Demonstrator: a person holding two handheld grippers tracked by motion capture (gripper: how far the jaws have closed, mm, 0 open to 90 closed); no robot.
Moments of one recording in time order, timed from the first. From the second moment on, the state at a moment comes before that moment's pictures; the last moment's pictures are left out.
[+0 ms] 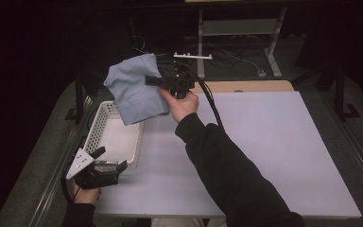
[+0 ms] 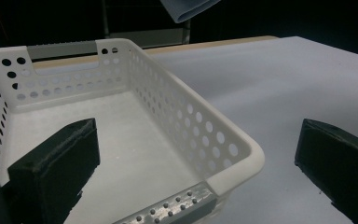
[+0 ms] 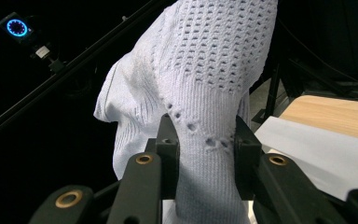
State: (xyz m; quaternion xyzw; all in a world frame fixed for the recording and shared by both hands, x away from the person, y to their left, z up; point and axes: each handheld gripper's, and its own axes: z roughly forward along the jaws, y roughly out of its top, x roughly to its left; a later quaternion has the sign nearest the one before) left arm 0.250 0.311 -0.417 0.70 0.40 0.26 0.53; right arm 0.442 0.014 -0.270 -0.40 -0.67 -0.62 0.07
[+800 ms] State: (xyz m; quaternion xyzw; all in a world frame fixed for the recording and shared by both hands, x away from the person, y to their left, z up) left arm 0.250 0.312 -0.417 0.69 0.41 0.26 0.53; right arm 0.442 0.062 -0.286 -0.39 -0.68 -0.62 0.09
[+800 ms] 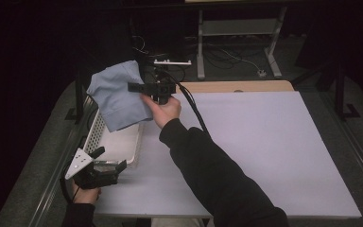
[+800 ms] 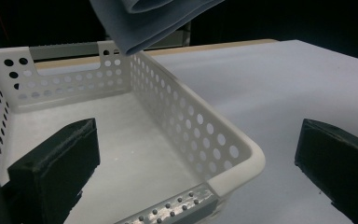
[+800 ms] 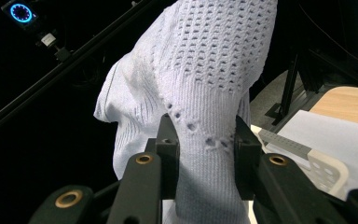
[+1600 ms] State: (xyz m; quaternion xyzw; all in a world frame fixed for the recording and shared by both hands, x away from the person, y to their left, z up) left arm 0.248 0.313 -0.416 0.69 0.41 0.26 0.54; right arm 0.449 0.116 -0.325 -0.41 -0.68 -0.61 0.11
